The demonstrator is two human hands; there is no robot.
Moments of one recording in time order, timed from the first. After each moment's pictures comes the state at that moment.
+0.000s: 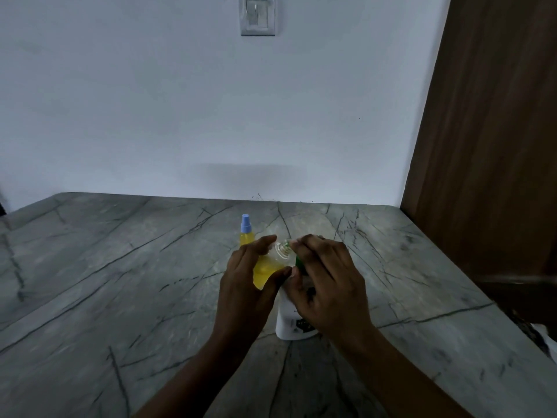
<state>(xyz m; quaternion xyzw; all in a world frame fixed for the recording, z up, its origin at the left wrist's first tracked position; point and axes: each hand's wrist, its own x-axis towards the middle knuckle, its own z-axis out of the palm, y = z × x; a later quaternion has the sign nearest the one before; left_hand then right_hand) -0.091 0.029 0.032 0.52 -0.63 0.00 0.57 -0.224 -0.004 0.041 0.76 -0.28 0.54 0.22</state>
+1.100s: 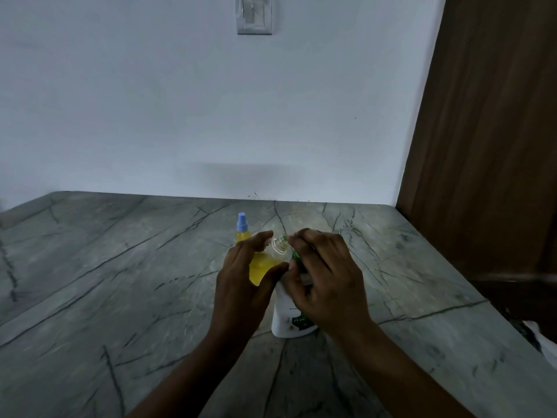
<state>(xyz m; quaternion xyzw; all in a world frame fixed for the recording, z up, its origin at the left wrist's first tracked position) -0.093 0.028 0.035 0.50 -0.64 0.00 0.58 -0.226 -0.003 0.048 0.76 -0.29 0.53 0.22</state>
